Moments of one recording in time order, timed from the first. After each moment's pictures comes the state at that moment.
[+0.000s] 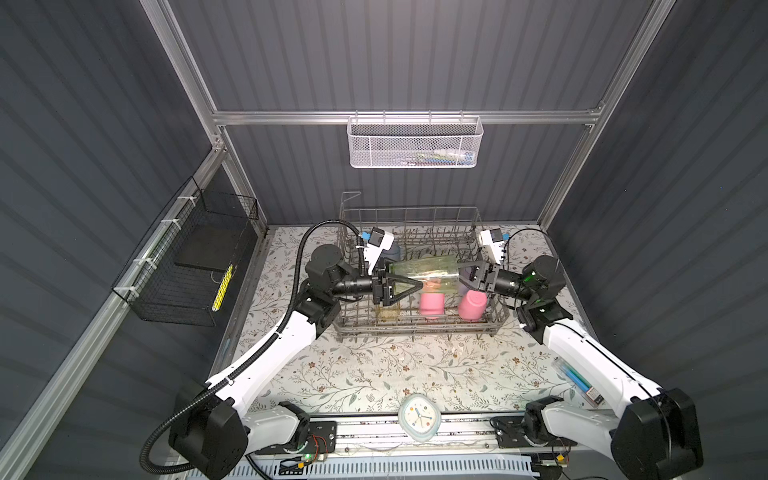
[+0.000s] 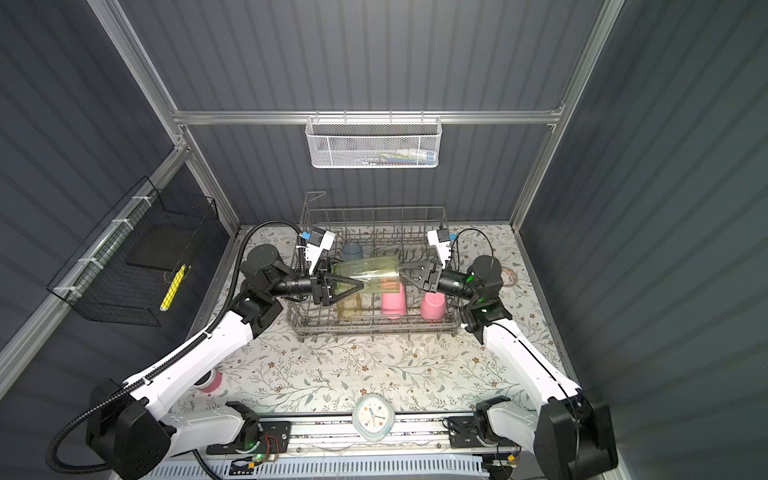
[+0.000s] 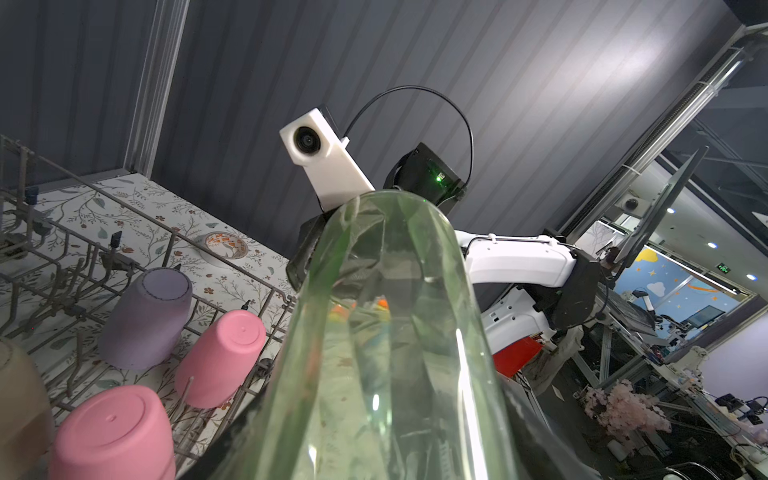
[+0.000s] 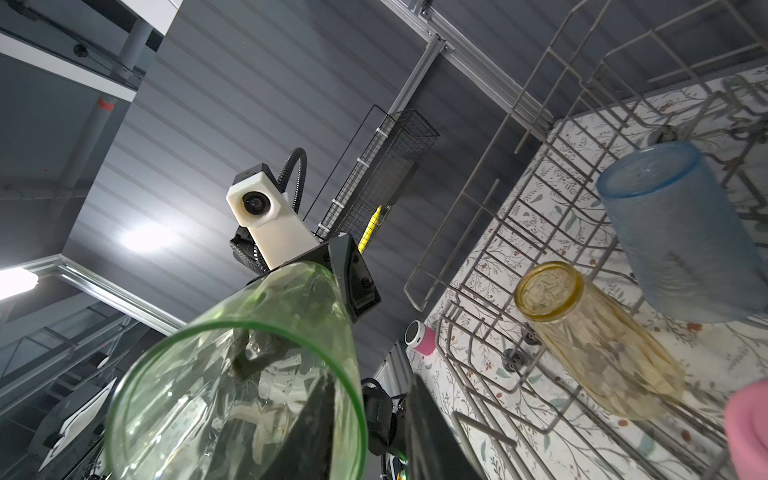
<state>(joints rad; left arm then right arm) -0.56 1.24 1.00 0.29 1.01 -0.55 0.25 1.13 0.76 0.54 -1.03 1.09</state>
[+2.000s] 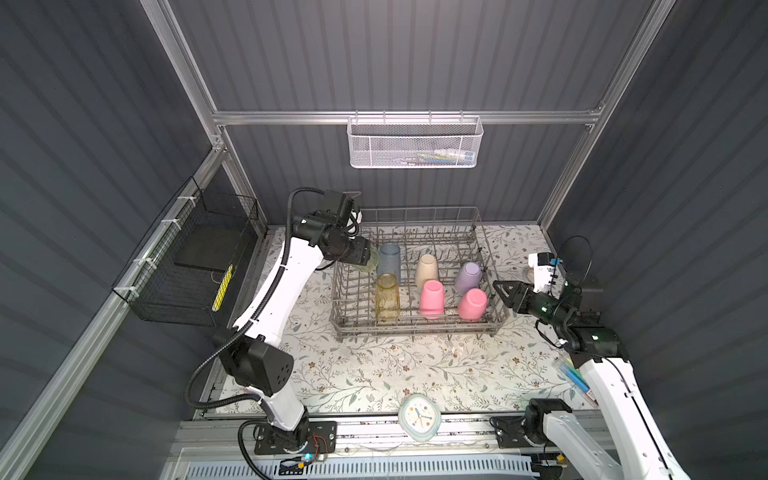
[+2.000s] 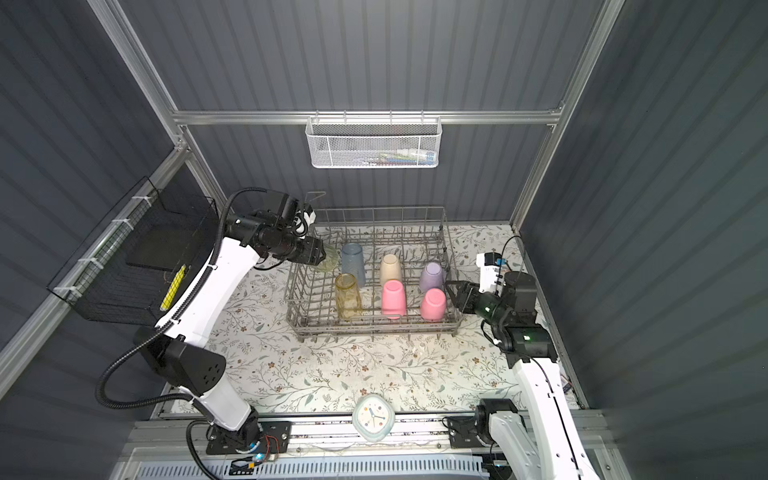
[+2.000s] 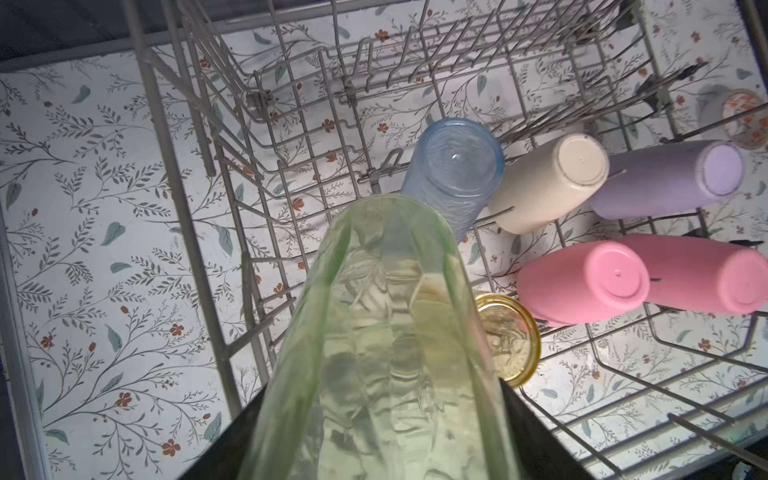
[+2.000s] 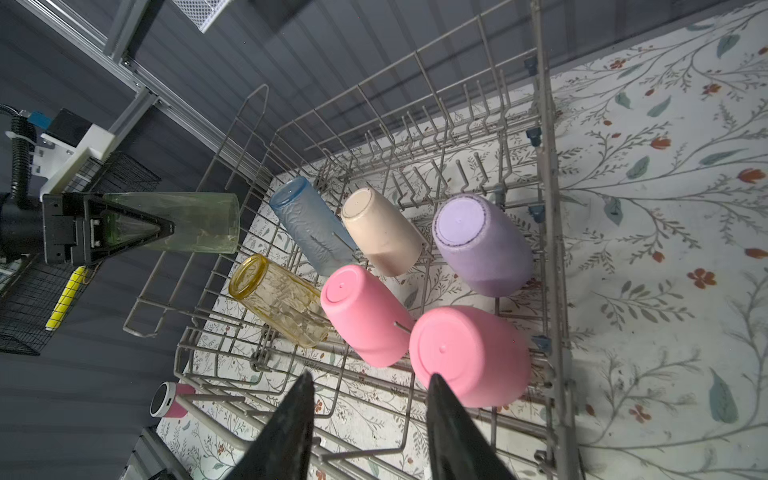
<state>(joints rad) -0.41 1.73 1.94 -1.23 0.04 -0.11 -0.01 0.81 0.80 -0.45 -0.55 0.38</state>
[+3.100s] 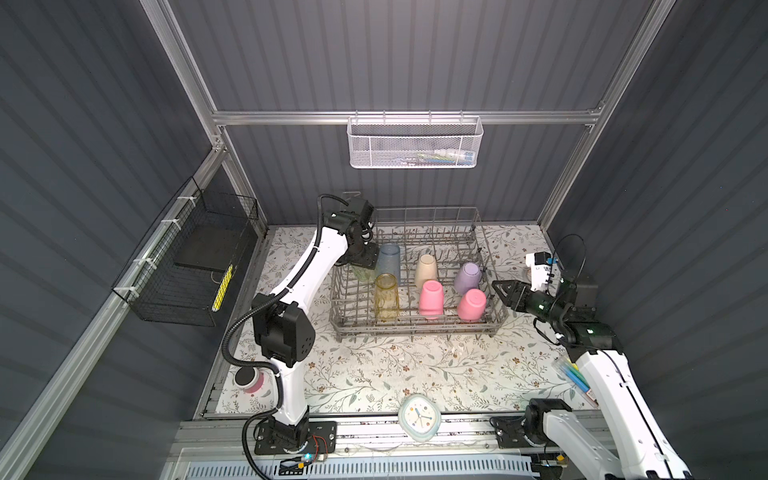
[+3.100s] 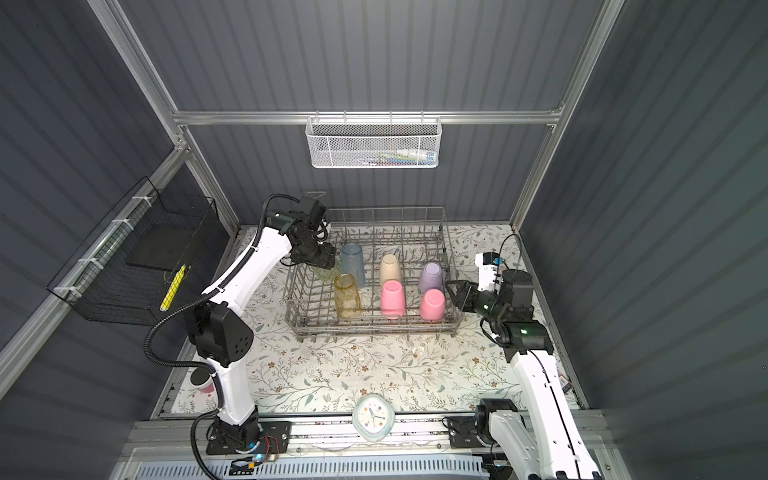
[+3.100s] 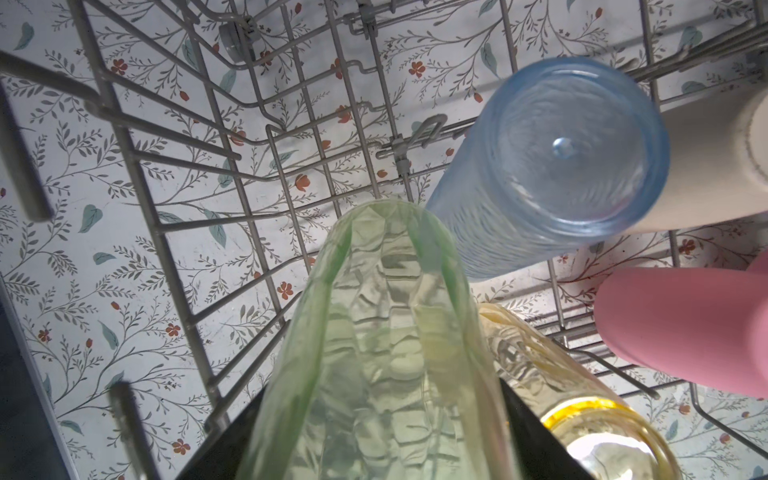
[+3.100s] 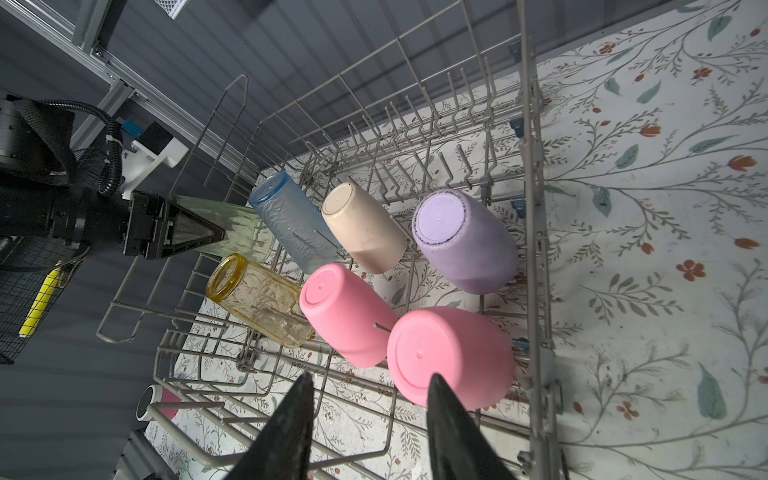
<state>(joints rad) -0.42 1.96 2.03 -1.27 -0.06 -0.11 -0.03 0.86 0.79 -0.43 -0.55 0.37</state>
